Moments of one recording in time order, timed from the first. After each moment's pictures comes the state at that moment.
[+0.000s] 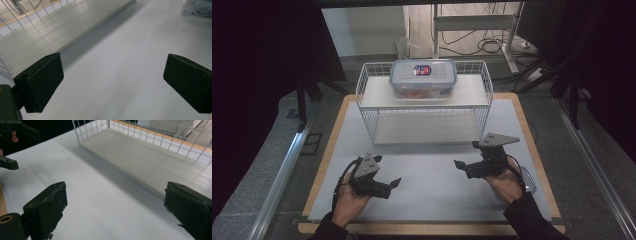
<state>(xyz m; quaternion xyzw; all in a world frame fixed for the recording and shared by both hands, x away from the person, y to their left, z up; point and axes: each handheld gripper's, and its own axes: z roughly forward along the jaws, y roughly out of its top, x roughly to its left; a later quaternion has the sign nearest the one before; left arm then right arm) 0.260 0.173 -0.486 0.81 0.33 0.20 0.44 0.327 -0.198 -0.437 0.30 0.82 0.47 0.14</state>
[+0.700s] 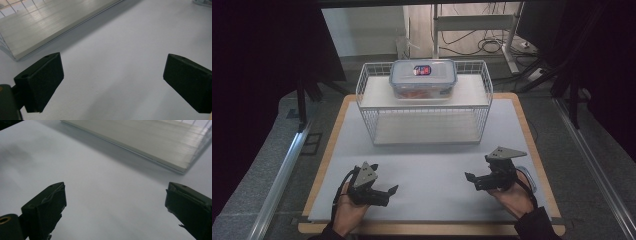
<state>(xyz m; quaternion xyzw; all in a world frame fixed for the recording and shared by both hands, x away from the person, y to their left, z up) 0.244 0.179 -0.504 0.80 0.36 0.21 0.43 0.306 -0.225 -0.464 0.36 0.82 0.41 0.15</state>
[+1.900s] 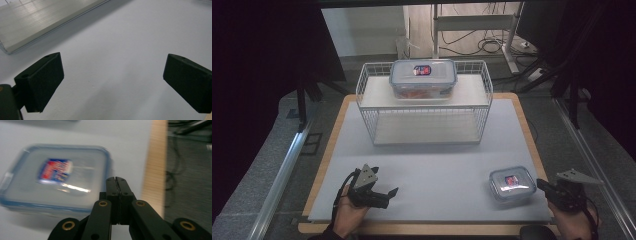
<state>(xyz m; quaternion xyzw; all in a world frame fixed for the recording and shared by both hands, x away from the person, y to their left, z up) 0.244 0.179 -0.512 0.81 0.36 0.19 0.42 0.251 -0.377 -0.474 0.53 0.75 0.32 0.24</state>
